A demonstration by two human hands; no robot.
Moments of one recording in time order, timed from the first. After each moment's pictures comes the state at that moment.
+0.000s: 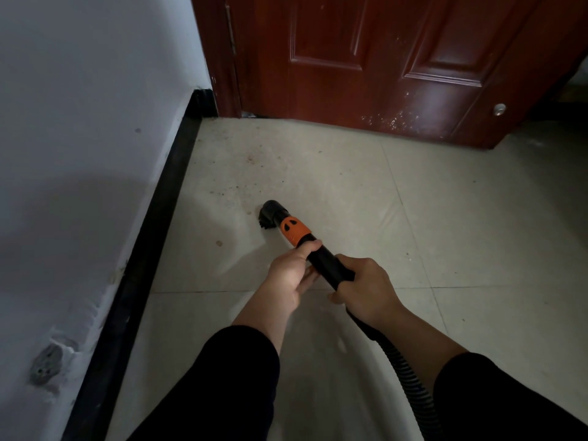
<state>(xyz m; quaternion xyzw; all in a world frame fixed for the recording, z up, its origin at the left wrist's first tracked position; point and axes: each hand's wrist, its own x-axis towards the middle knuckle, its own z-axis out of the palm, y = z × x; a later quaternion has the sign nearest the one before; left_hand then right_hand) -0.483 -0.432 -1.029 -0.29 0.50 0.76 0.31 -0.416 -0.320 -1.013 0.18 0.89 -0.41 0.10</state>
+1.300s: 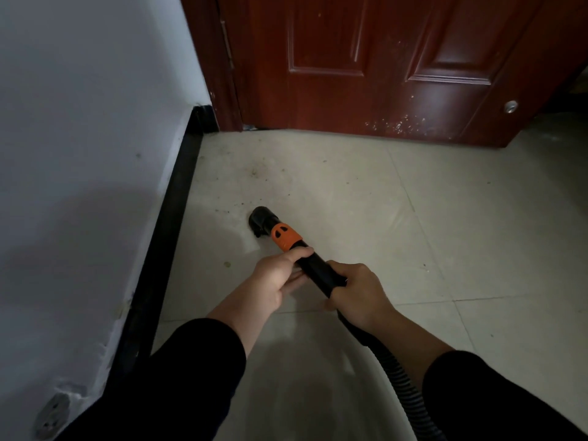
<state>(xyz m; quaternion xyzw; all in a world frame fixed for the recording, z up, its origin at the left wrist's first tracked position) -0.535 -0.464 -1.032 -0.26 0.58 0.70 0.33 -0.456 -0.340 -1.023 0.18 0.87 -0.45 0.12</state>
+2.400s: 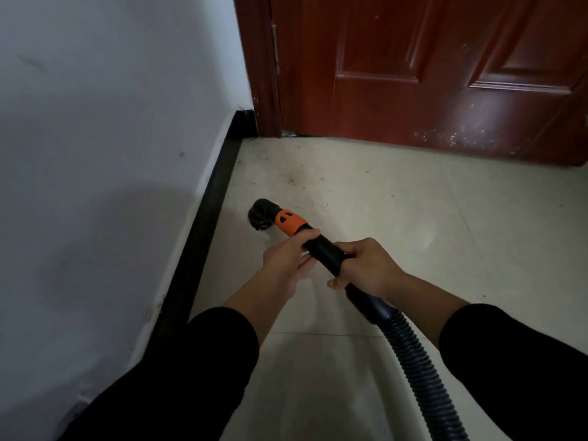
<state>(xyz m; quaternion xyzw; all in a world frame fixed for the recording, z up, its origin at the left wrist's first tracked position) -0.587 -0.496 -1.041 -0.29 0.54 0.76 0.23 -0.546 -0.362 -1.019 0.13 0.85 -0.47 0.20</state>
